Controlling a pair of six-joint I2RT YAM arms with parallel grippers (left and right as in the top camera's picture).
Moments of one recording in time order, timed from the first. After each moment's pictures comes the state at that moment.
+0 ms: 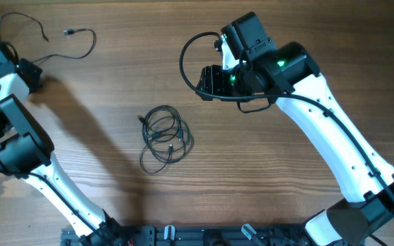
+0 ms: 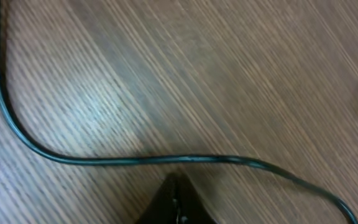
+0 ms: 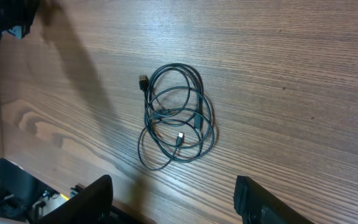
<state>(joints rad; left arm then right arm) 0.55 2.34 1.65 -0.22 -0.05 -0.47 0.55 1.70 1.77 -1.16 -0.29 0.52</state>
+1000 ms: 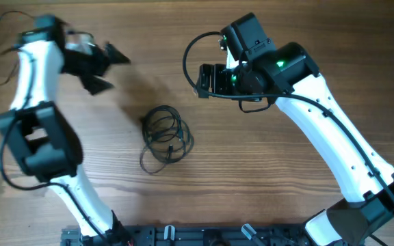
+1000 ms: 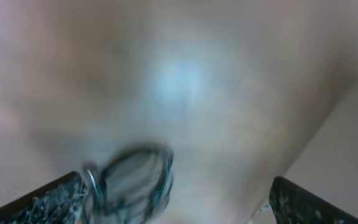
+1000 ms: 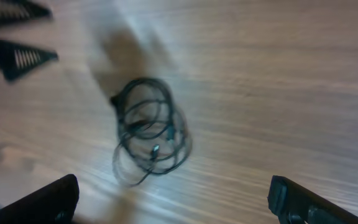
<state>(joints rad) 0.20 2.12 1.78 -1.19 0.66 -0.33 0.56 1.70 1.76 -1.17 -0.15 0.55</state>
